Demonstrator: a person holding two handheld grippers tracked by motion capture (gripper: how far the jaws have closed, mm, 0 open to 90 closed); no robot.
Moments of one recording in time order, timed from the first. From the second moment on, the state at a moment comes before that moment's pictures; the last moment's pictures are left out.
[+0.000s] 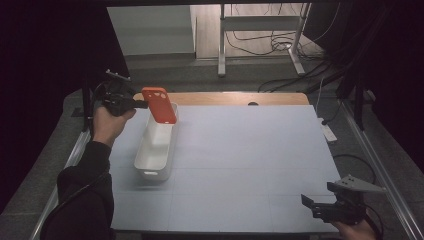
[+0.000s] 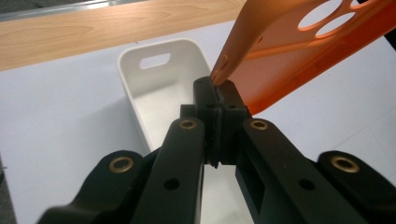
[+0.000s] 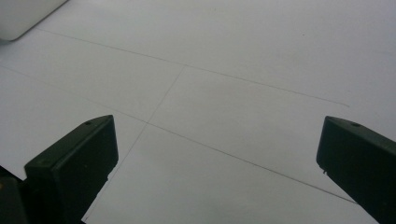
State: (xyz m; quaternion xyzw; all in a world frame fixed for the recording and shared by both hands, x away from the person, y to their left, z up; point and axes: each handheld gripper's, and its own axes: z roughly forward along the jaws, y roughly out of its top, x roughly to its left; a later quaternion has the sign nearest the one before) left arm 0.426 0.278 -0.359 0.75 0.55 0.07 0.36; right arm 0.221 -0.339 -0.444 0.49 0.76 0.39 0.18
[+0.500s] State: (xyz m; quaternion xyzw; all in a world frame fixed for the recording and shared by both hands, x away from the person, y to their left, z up) left arm 0.445 0.281 -0.378 0.74 0.57 0.08 0.35; right arm 0.220 -0.340 -0.443 0.49 0.76 0.39 0.18
